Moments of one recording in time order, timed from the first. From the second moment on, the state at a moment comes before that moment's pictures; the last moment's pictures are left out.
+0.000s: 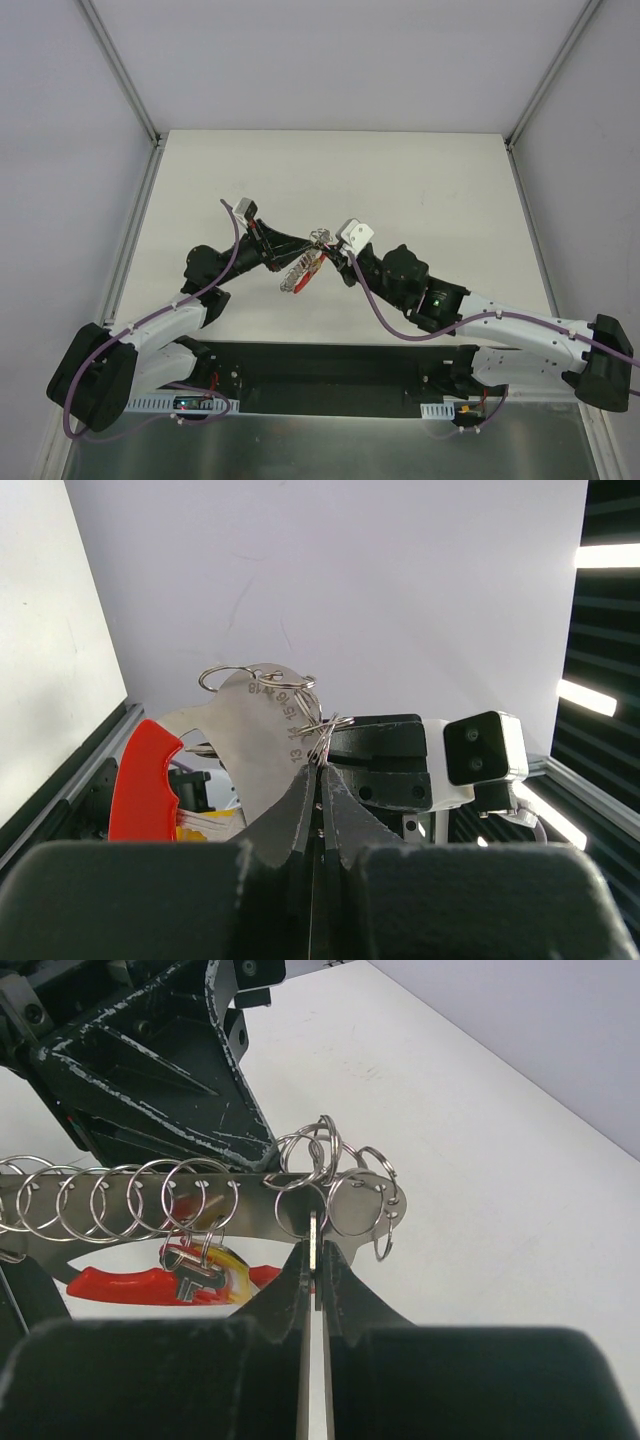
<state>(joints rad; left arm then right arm) -0.48 1.05 0.31 1.01 0.61 -1.74 1.14 1.04 0.73 0.19 0.25 -0.11</state>
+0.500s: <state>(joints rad) -0.48 1.07 0.31 1.05 0.61 -1.74 1.14 1.05 0.73 0.18 0.15 -0.11</state>
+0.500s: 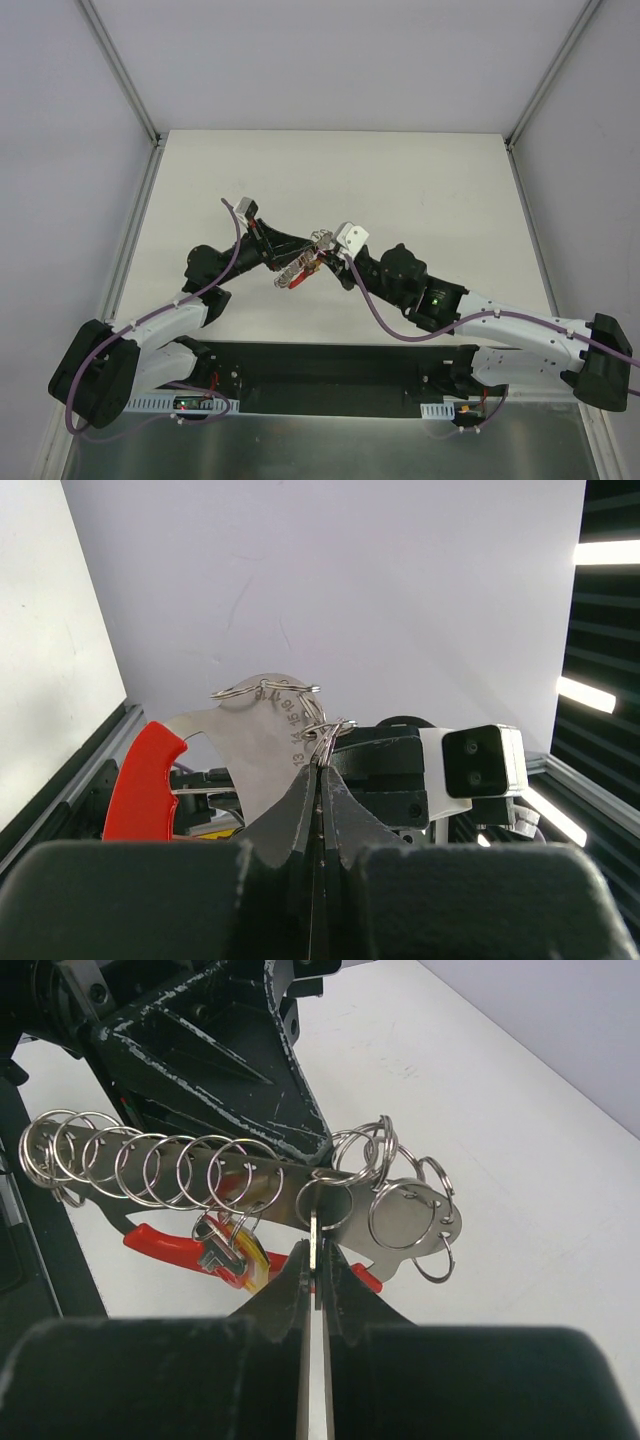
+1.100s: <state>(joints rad) -0.48 1.10 0.31 1.09 0.62 -1.75 1.16 1.06 0.77 0.14 0.13 -0.13</state>
